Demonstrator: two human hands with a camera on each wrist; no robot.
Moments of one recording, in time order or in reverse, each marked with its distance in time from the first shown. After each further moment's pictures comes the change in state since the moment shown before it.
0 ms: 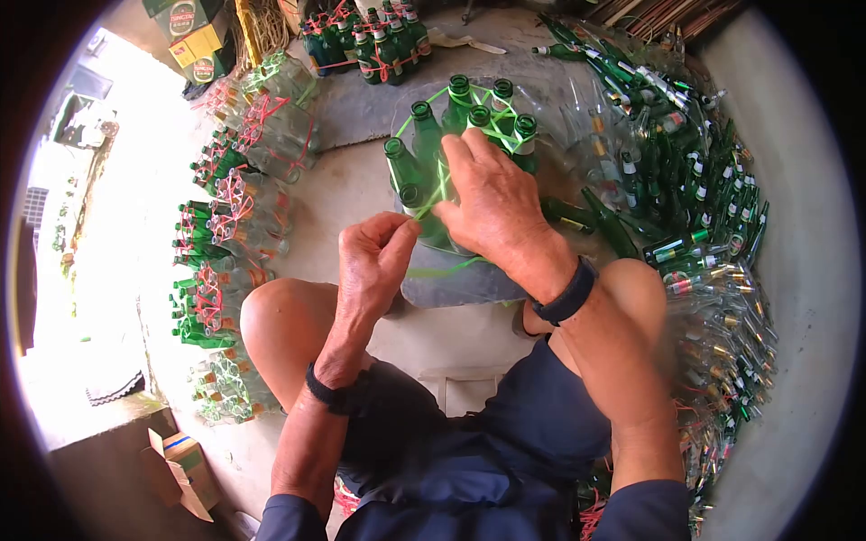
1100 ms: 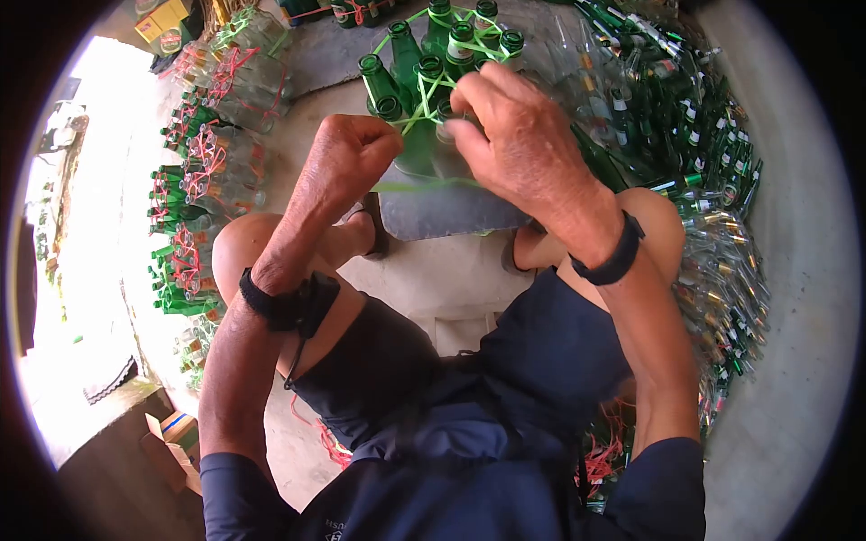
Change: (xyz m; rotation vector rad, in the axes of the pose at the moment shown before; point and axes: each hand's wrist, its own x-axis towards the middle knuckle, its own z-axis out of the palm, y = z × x) left_hand 0.034 0.005 -0.023 0.329 -0.328 0.135; right_hand -0.037 -0.002 -0.034 0.030 0.042 -0.105
